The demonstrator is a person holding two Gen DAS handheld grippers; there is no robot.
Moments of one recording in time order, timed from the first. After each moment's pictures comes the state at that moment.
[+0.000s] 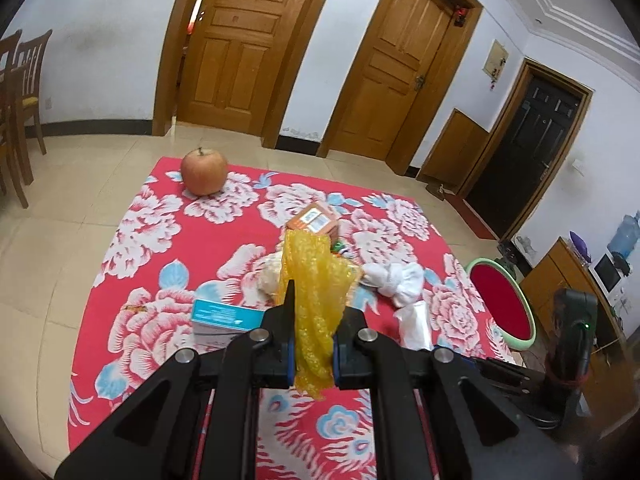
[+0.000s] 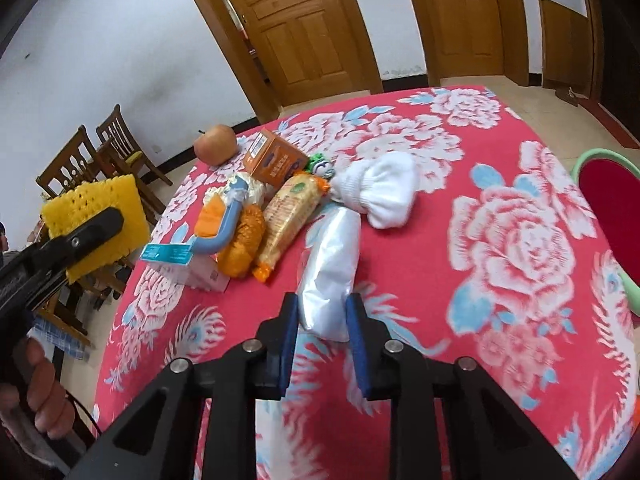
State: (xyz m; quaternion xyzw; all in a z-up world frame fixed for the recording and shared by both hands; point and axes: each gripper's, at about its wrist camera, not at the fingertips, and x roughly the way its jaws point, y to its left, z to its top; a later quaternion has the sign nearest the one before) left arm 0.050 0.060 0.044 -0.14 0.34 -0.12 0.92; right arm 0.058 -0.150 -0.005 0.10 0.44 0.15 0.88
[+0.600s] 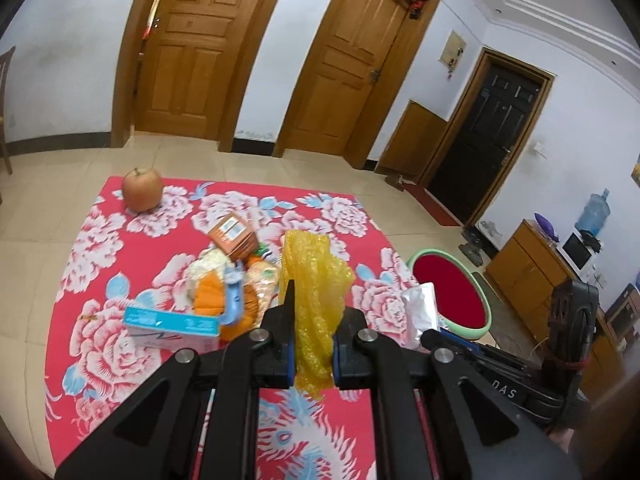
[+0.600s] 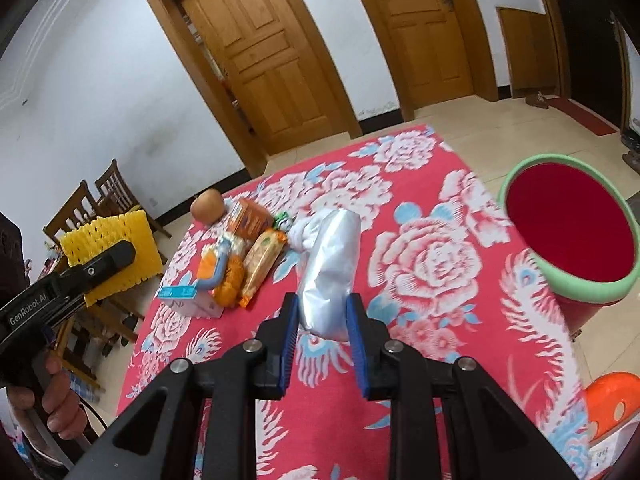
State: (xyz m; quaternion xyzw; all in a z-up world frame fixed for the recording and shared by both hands) left arm 0.036 0.009 0.081 -0.12 0.33 -0.19 0.92; right arm 0.015 -0.219 0.039 0.16 0.38 0.12 0.91
